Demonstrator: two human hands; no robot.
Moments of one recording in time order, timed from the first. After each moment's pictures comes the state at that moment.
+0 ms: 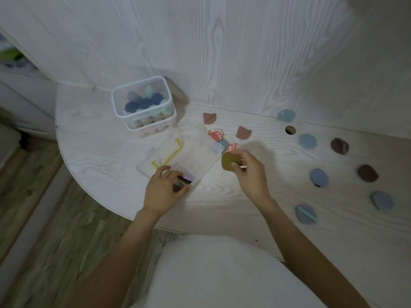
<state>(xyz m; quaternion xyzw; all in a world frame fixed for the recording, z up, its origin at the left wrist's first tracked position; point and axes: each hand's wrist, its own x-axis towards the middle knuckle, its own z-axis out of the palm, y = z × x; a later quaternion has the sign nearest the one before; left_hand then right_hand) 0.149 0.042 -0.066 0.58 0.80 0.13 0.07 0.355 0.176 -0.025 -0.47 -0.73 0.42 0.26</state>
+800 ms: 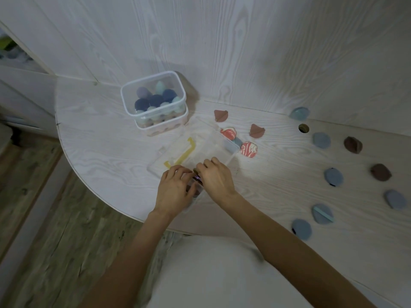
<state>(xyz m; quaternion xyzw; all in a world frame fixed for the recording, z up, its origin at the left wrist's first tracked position) 0.129 0.041 -0.070 0.62 0.77 0.13 0.07 0.239 0.133 -0.045 -0.36 -0.93 0.09 0.06</state>
